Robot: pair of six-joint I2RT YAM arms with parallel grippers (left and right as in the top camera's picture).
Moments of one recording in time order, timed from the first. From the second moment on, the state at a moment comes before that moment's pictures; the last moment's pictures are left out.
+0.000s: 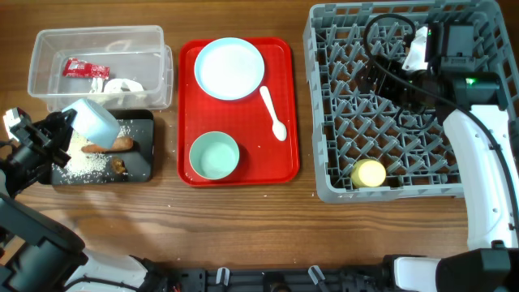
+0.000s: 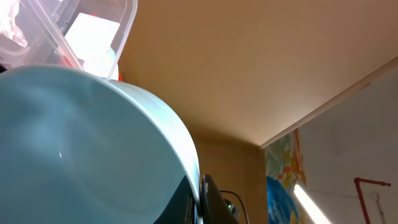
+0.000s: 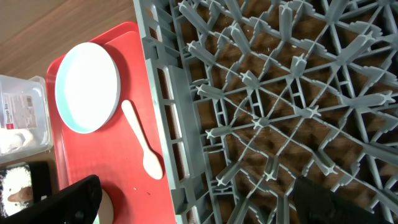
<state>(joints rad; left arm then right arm) 0.91 1.78 1.19 -1.06 1.54 -0.09 -0.02 1.51 1.42 -0.93 -0.27 0.34</state>
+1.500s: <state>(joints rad) -0.40 1.85 1.53 -0.80 -0.02 -0.40 0.21 1.52 1.42 -0.70 -0.33 0.29</state>
